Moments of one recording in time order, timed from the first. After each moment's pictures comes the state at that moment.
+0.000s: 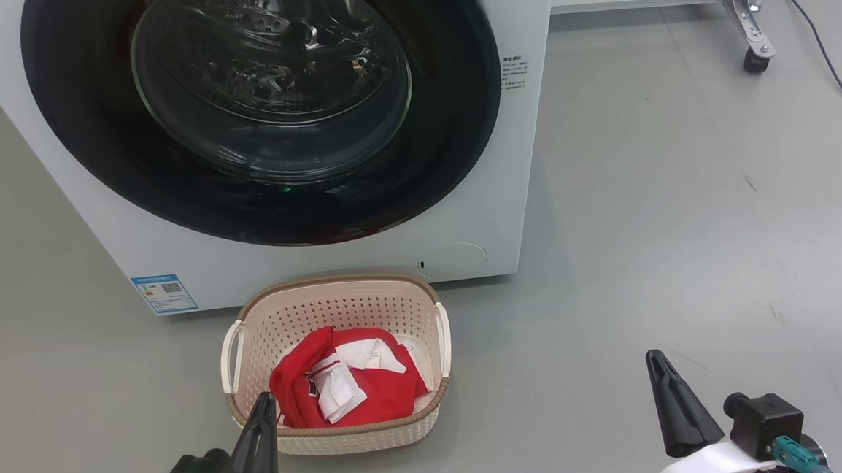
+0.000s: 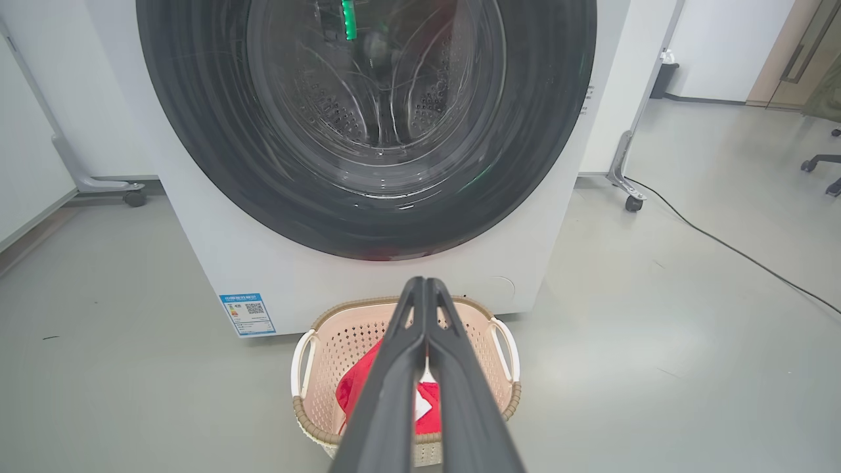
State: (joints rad) left arm 0.07 0.07 -0.31 0.18 -0.36 0.08 -0.22; right arm 0.14 -0.04 0.21 0.17 0.33 -0.01 -0.24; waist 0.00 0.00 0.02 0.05
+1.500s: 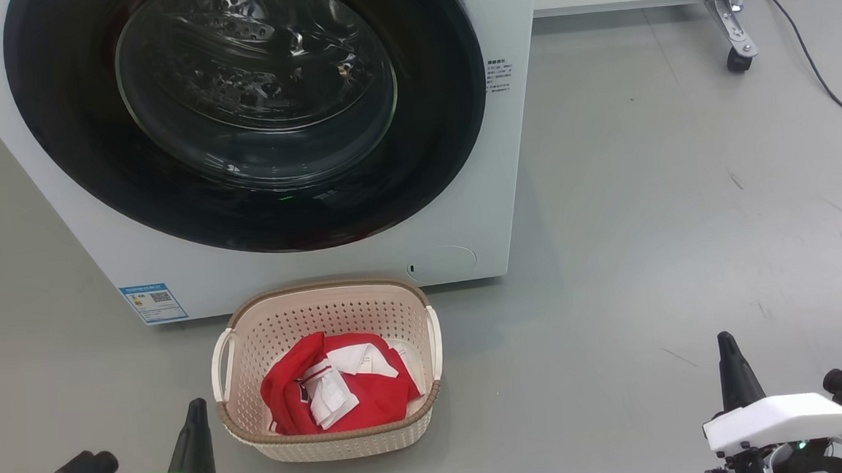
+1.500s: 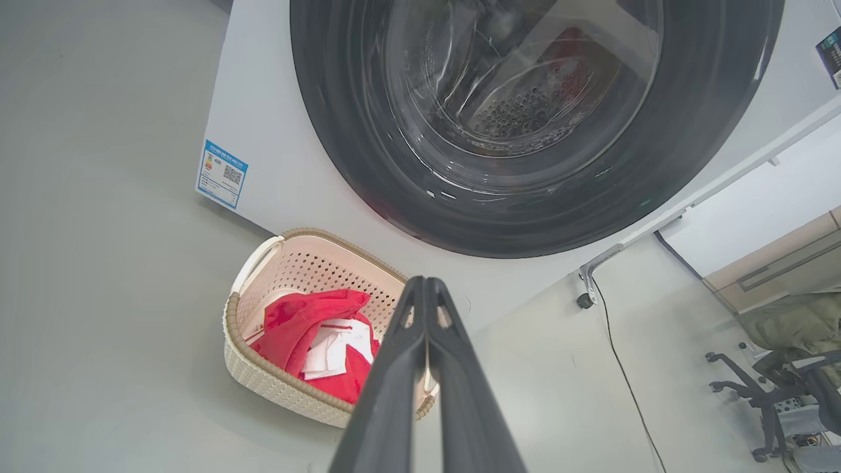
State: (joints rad) left arm 0.06 0.07 -0.17 0.18 -0.96 0.00 -0.10; right arm 0.09 -0.06 0.11 0.17 0.95 0.03 -0.13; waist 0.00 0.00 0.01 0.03
